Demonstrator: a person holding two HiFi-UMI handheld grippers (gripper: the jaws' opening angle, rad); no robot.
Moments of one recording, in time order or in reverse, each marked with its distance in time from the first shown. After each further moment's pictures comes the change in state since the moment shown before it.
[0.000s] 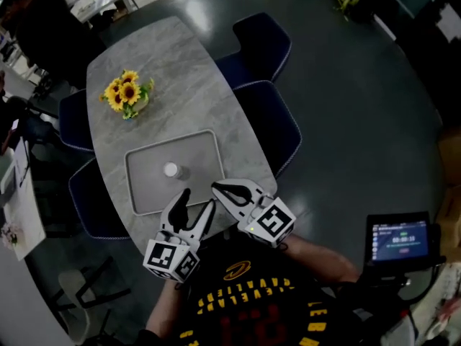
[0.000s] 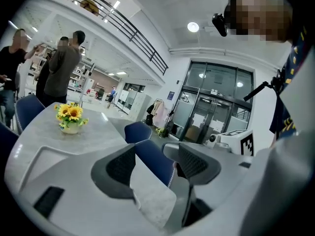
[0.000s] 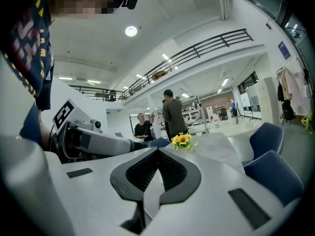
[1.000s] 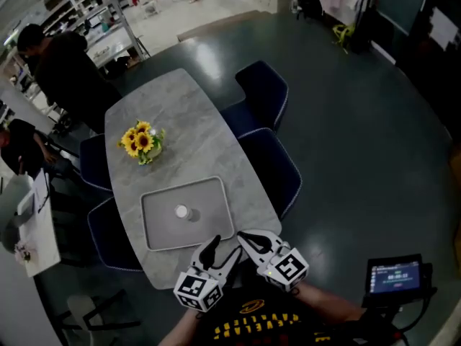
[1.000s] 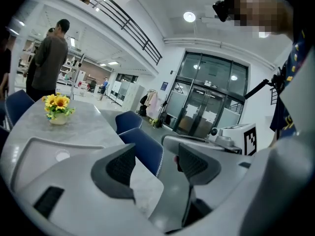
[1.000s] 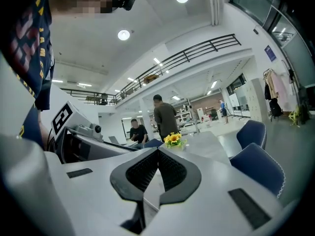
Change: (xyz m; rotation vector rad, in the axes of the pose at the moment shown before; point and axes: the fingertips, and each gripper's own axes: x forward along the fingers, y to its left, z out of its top) left arm 0.009 -0.067 -0.056 0.035 0.107 -0.077; right arm -0.075 0.004 -0.018 0.045 -0.056 -0.088
